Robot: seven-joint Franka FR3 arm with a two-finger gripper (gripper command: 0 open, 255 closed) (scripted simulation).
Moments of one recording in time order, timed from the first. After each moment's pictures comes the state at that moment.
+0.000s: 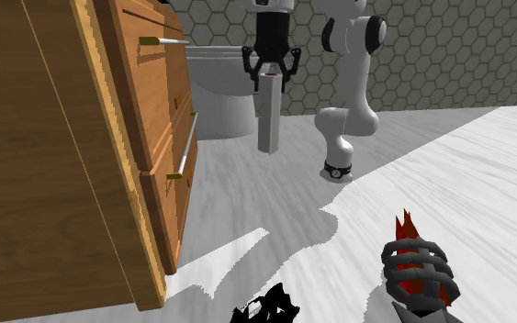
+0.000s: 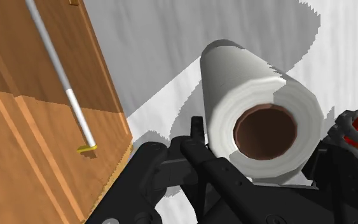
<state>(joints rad) -0.01 -0.18 -0.32 -1.60 -0.08 1.44 -0.59</state>
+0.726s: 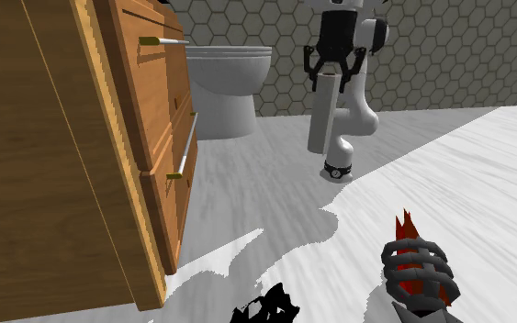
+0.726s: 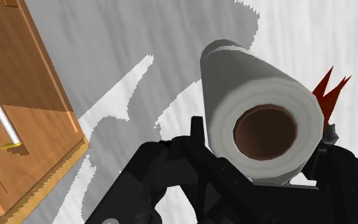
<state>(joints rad) 0.07 -0.41 -0.13 -1.82 -0.08 1.42 -0.30</state>
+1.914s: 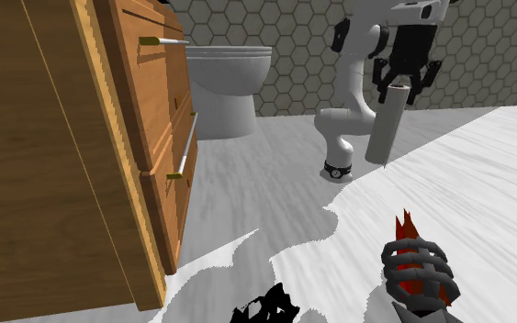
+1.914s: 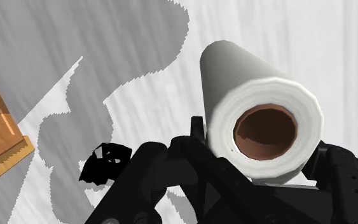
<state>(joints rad) 0.16 -0.52 0.12 -1.98 0.03 1.46 0.02</state>
